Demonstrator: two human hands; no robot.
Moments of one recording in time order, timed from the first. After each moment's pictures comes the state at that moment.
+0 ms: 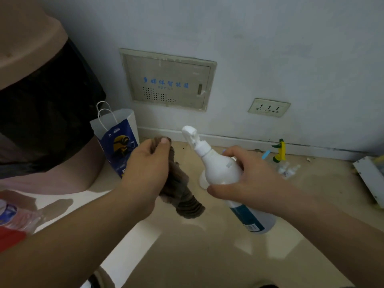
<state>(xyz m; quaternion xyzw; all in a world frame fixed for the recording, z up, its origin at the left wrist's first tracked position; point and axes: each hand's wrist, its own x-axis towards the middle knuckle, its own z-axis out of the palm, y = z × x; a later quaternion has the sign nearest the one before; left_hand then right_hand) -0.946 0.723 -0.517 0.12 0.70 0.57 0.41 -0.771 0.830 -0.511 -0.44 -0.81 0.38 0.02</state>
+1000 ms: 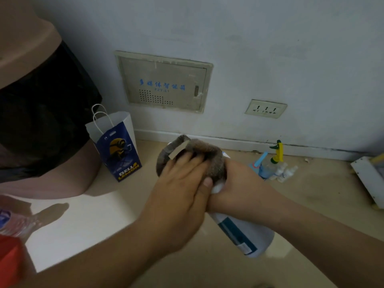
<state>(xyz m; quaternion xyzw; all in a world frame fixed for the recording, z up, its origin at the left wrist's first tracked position) -0.910 0.711 -0.556 0.62 0.69 0.35 0.14 -0.785 0.826 -0.525 -0.36 -0.86 0.35 0.01</state>
